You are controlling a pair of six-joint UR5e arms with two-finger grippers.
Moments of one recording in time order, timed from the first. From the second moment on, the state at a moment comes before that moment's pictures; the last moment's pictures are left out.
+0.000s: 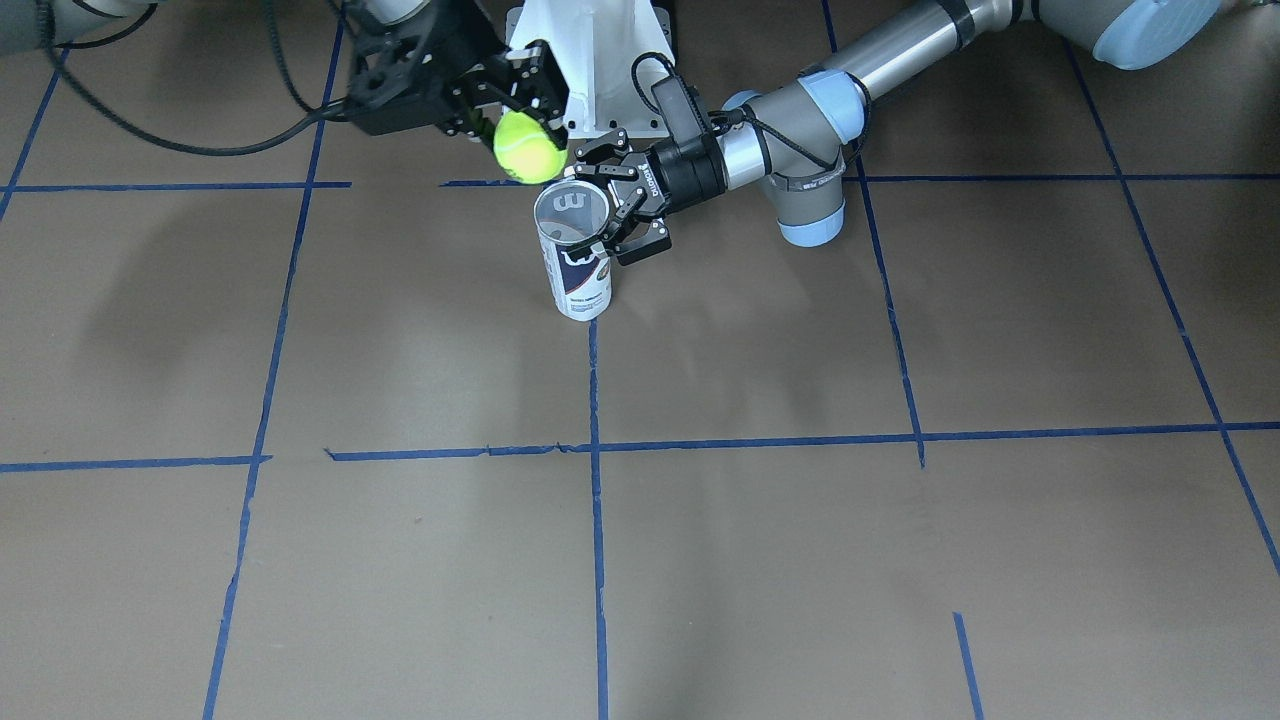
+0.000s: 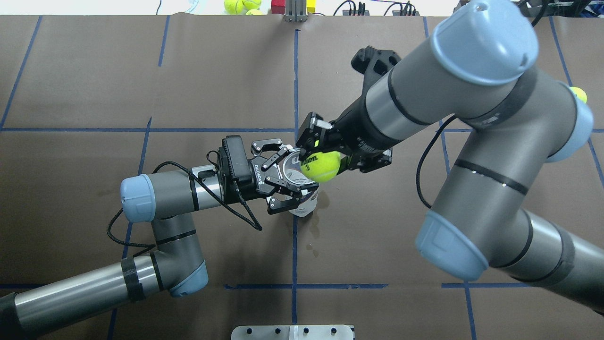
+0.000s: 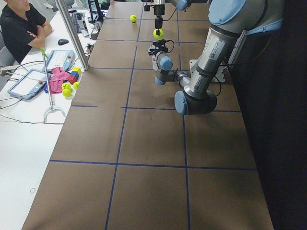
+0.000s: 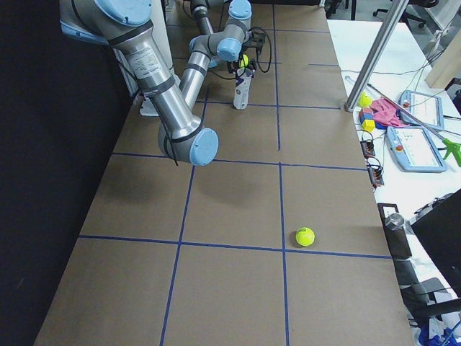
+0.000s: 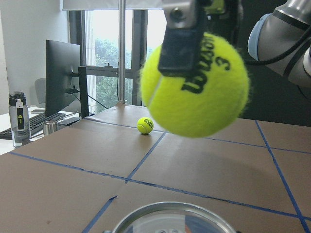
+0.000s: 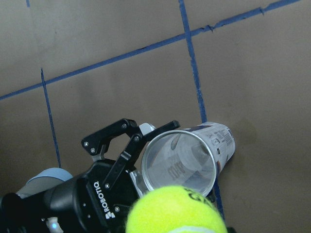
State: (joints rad) left arm -0.43 -2.18 -1.33 -3.29 -1.65 -0.32; right arm 0.63 -0.93 2.04 -1.56 2.16 1.51
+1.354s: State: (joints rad) left arm -0.42 -2.18 -1.33 -3.32 -1.65 -0.32; right arm 0.60 -0.88 1.96 -1.56 1.99 1.52
